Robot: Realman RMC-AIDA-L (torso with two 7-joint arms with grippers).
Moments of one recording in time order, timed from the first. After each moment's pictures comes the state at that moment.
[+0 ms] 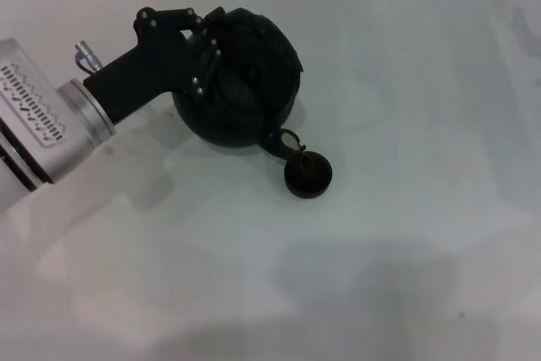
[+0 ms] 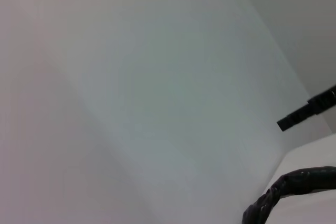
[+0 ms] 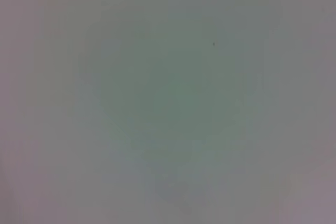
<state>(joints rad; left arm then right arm) -0.57 -2.10 1.16 0.09 0.98 1.34 -0.02 0.55 2.03 -0.73 -0.03 2.48 0.97 -2.57</state>
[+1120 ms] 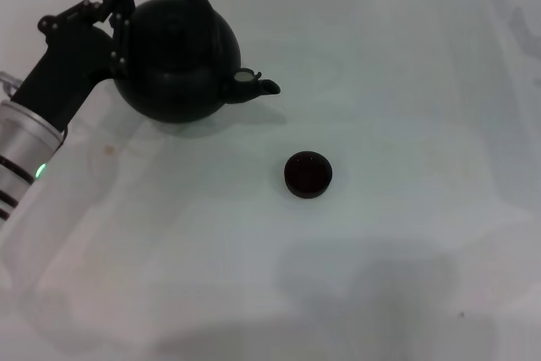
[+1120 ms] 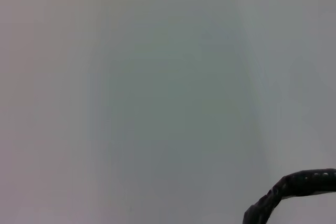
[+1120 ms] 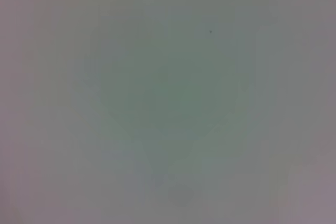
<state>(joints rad) -0.53 -2.11 1.15 -0.10 0.59 1.43 -0.21 0.55 2.03 -0.73 -0.03 2.48 0.94 -2.57</state>
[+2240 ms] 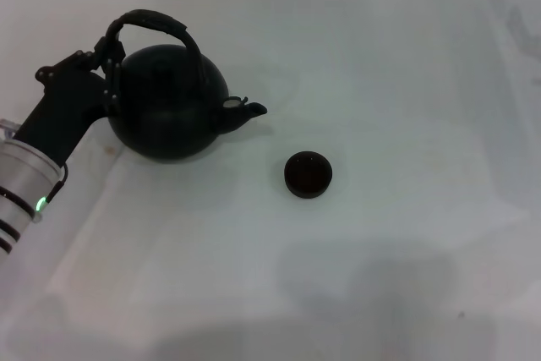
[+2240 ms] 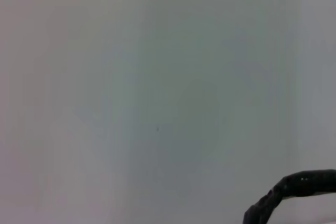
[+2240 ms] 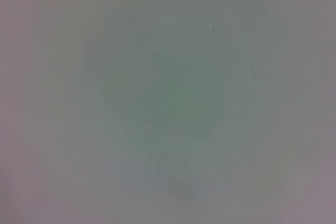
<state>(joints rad) -0.51 -2.11 1.01 -0.19 0.69 1.36 -0.26 0.56 2.03 -0.73 -0.03 2.48 0.94 -2.57</state>
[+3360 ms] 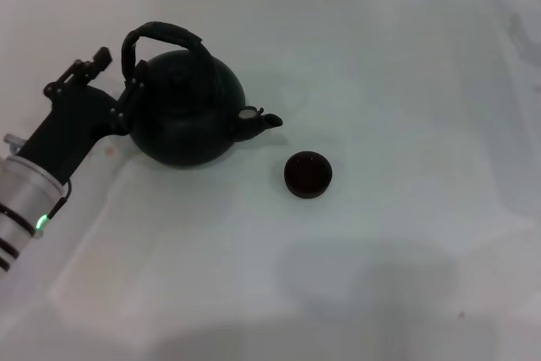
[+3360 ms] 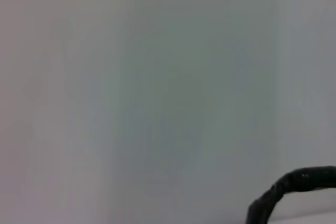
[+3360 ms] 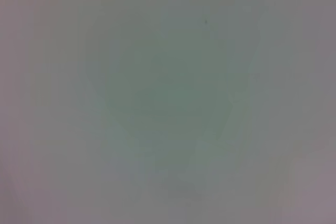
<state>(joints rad) -0.48 -2.11 1.01 -0.19 0.75 1.39 -0.28 0.54 2.03 -0.73 0.00 2.47 0.96 -2.55</state>
